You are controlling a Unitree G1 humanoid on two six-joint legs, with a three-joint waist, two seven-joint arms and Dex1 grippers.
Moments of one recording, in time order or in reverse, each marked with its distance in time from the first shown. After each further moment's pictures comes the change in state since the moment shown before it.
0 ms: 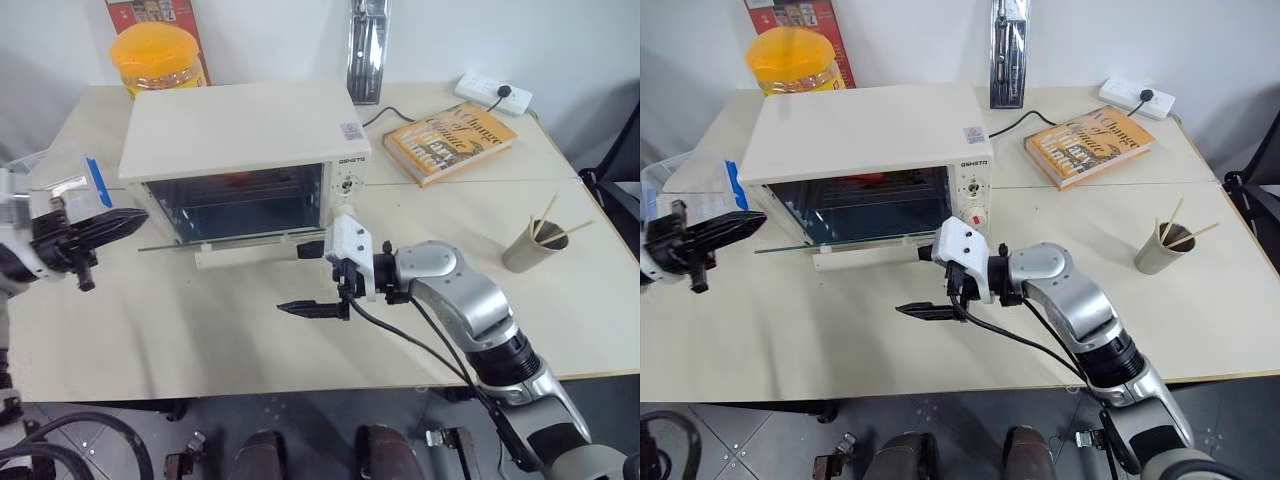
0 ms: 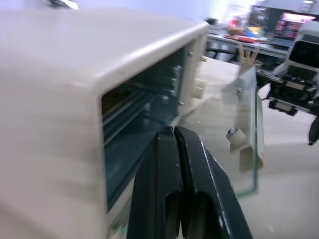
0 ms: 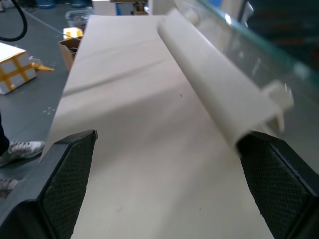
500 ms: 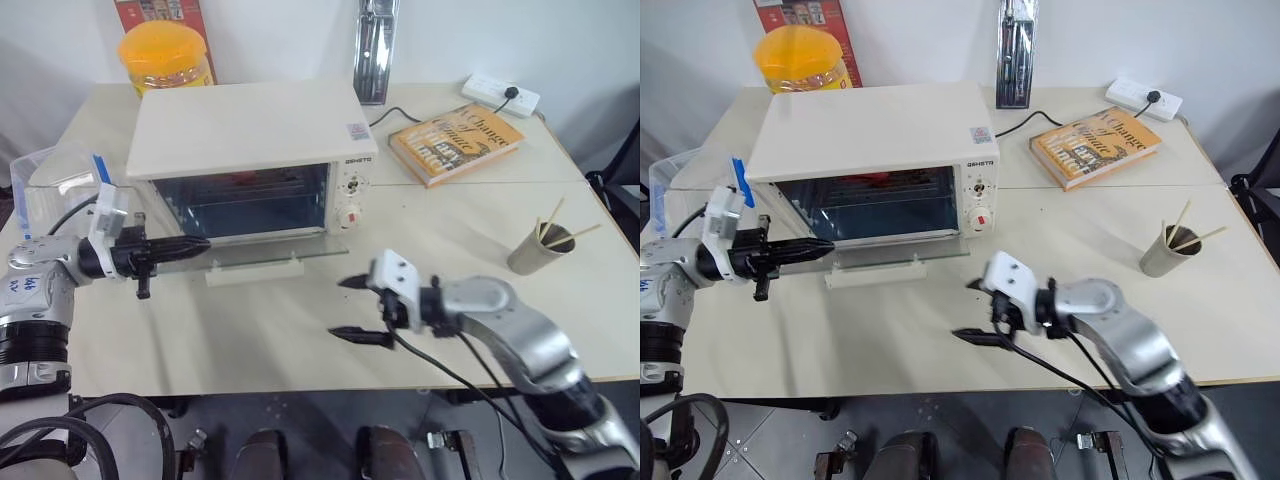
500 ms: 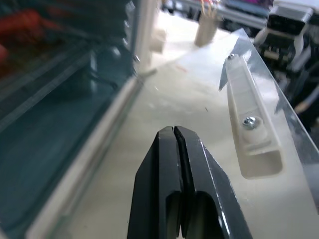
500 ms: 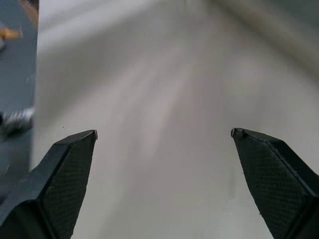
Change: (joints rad) left arm -0.105 -0.071 -0.220 0.077 0.158 -0.052 -0.106; right arm 0.264 -0.335 -0.118 -0.256 0.051 0.211 -0.028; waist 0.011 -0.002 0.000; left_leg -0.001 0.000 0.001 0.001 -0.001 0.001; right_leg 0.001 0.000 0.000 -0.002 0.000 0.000
